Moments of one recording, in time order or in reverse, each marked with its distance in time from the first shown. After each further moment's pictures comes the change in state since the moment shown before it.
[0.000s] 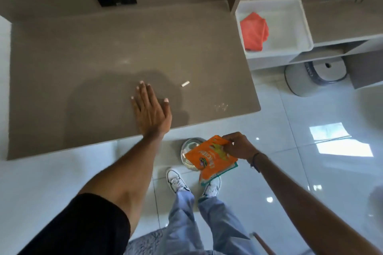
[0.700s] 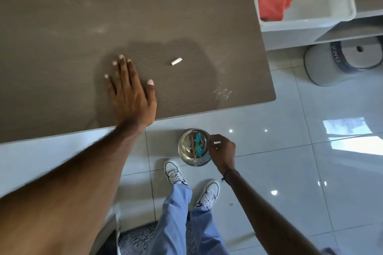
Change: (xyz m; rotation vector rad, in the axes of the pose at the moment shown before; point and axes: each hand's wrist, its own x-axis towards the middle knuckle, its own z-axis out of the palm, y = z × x) left_hand 0.007 -0.005 0.023 0.170 0.196 0.068; right_hand 0.049 0.042 0.099 0.298 0.363 -0.025
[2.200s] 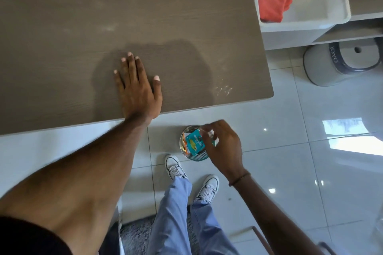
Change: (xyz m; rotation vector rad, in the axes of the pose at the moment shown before) left_hand 0.001 -0.001 0.000 -0.010 -0.004 -0.014; right_hand -0.044 -0.052 -0.038 -0.226 0.058 -0.535
